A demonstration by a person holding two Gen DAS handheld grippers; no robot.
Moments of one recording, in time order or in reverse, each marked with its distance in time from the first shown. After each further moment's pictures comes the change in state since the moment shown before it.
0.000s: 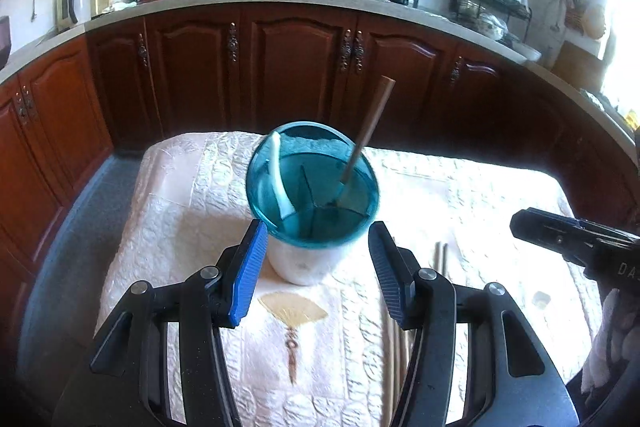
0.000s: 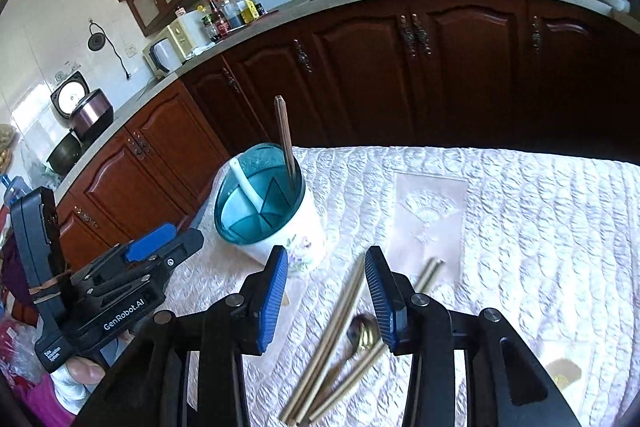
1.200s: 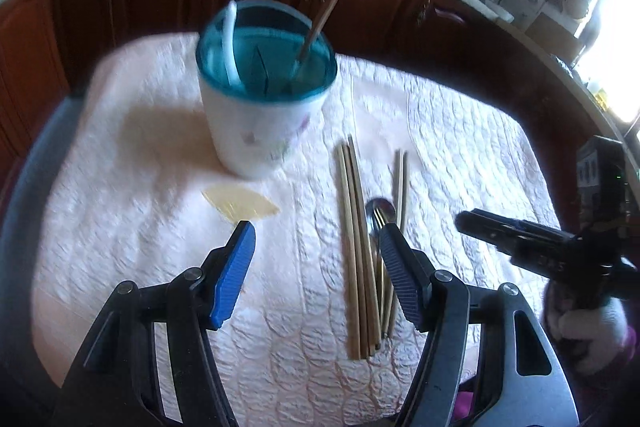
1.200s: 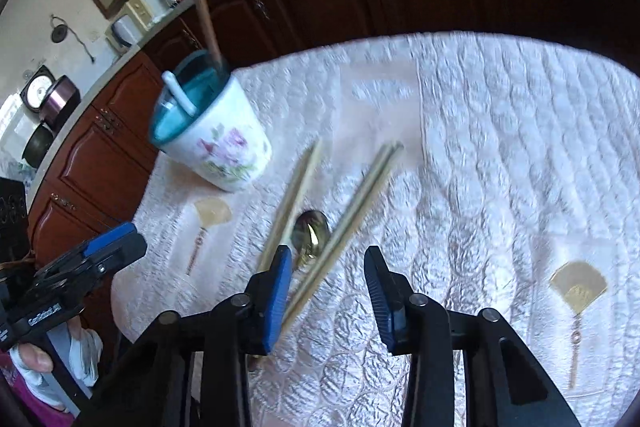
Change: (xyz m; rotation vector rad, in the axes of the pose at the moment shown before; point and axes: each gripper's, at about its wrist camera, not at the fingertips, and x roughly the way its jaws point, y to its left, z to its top) left arm 0.016 -0.003 -0.064 -0.045 0.241 -0.185; right arm 0.044 -0.057 -0.088 0.126 0.184 -0.043
